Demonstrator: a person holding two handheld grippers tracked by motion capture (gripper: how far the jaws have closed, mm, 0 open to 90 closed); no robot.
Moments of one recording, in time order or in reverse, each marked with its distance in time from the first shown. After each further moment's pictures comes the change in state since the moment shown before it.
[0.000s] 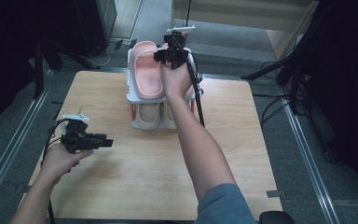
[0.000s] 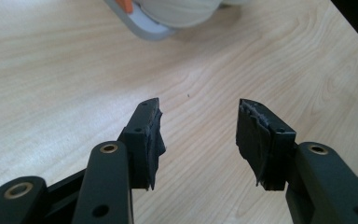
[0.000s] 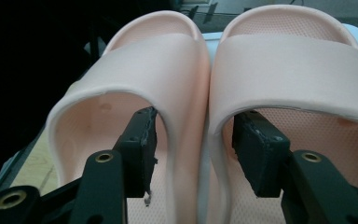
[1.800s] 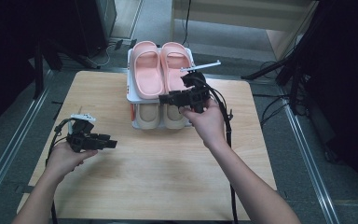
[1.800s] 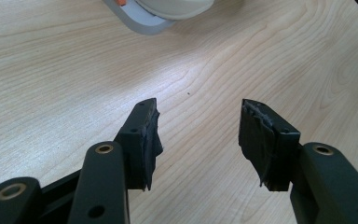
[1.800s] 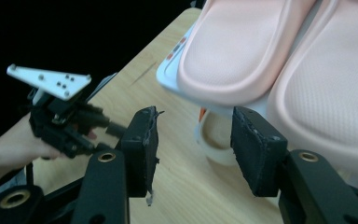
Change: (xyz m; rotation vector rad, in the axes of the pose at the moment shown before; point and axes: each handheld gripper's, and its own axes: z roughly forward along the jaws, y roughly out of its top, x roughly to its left) left arm -0.002 0.003 0.016 0.058 0.003 0.028; right arm -0.025 -0.103 -0.108 0.090 0.409 -0.256
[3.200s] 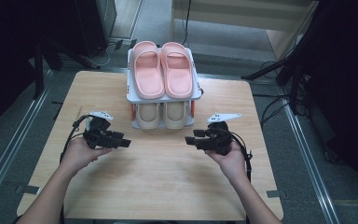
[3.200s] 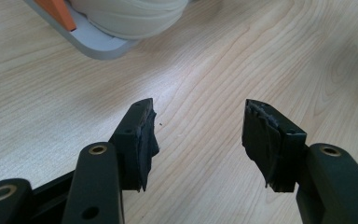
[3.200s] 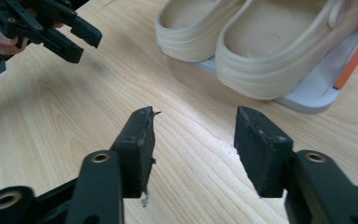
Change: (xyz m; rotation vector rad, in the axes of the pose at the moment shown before) left arm -0.019 0.024 0.030 0.039 -0.033 0.079; right arm -0.069 -0.141 -0.002 0.015 0.003 -0.061
